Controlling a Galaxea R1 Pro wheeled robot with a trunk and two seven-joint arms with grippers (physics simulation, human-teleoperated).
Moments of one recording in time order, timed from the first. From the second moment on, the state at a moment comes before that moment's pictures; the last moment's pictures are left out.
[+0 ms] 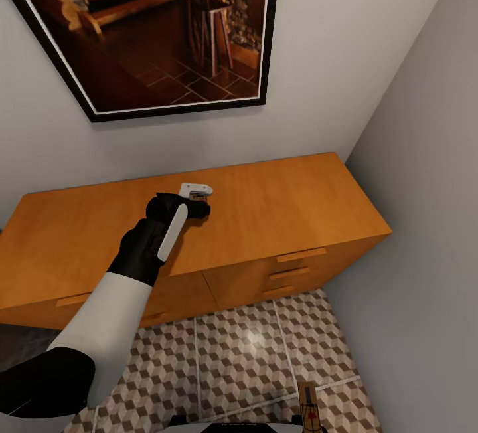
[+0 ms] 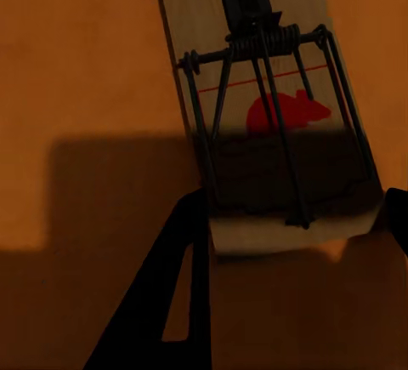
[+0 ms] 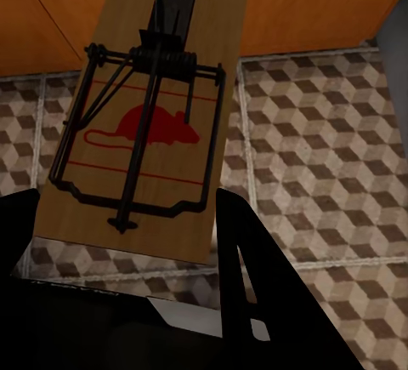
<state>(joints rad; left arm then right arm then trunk) -1.04 -0.11 -0.21 -1.12 0.19 0.96 0.27 -0.26 0.00 0.20 -0.02 -0.08 -1.01 0.03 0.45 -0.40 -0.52</state>
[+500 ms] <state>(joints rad) -1.04 -0.11 -0.21 -1.16 0.19 0.96 0.28 -0.26 0.00 0.20 -0.02 -0.08 -1.01 0.03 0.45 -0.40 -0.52</state>
